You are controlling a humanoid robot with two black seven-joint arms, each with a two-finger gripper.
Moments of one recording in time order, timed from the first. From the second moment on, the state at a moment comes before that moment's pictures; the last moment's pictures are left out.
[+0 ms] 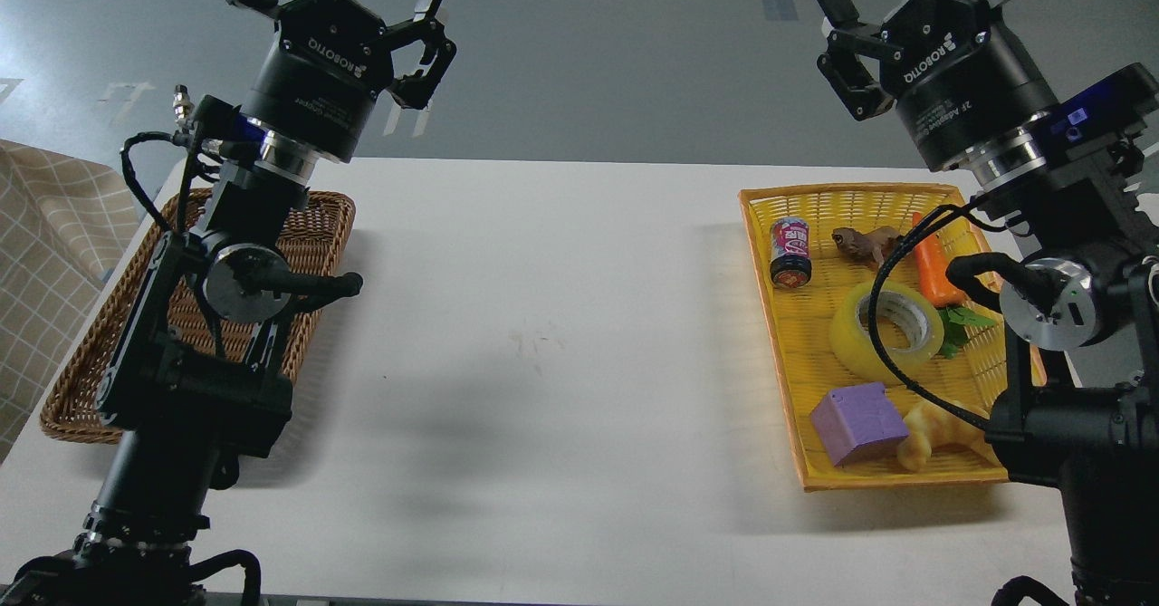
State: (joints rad) left arm -0.42 0.03 -1.53 -1.44 0.59 -0.37 -0.06; right arm 0.46 0.00 1.52 1.62 -0.97 0.27 -0.16
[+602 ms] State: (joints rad) left arm -0.40 0.03 -1.53 -1.44 0.58 -0.37 -0.06; right arm 0.45 0.00 1.51 1.64 -0.97 0.27 -0.16
